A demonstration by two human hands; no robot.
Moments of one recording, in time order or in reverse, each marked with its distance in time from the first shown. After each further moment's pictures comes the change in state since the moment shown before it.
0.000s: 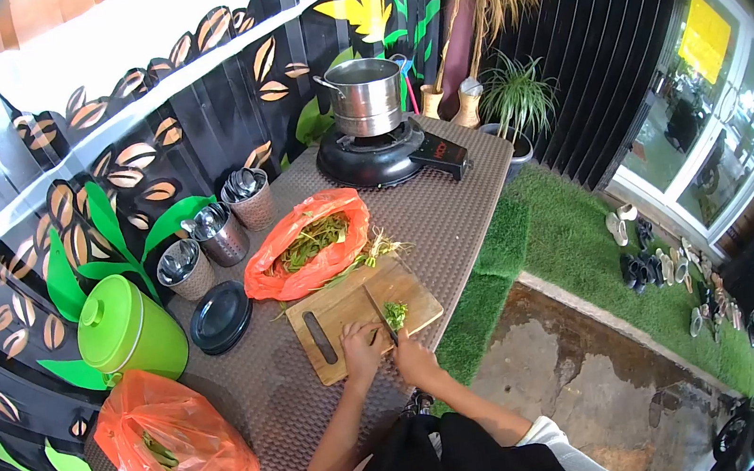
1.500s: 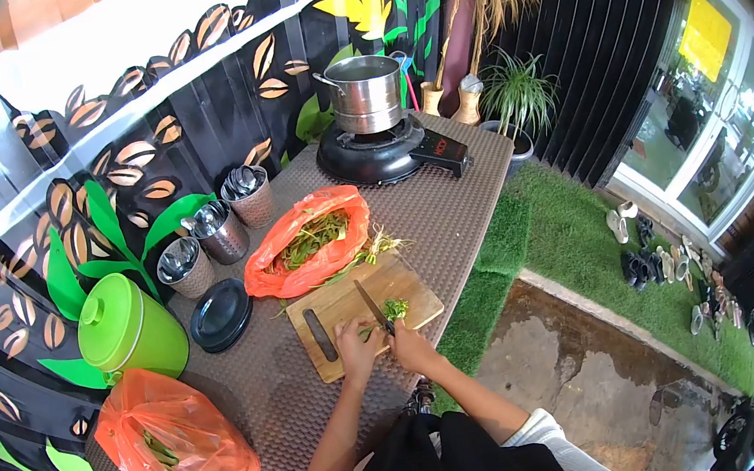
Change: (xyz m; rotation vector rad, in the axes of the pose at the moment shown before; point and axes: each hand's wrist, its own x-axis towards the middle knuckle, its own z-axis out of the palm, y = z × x) left_hand 0.000 0.001 -0.009 -0.104 0.045 -0.142; right_hand 0.016 0.002 0.001 0.073 -0.021 -0.087
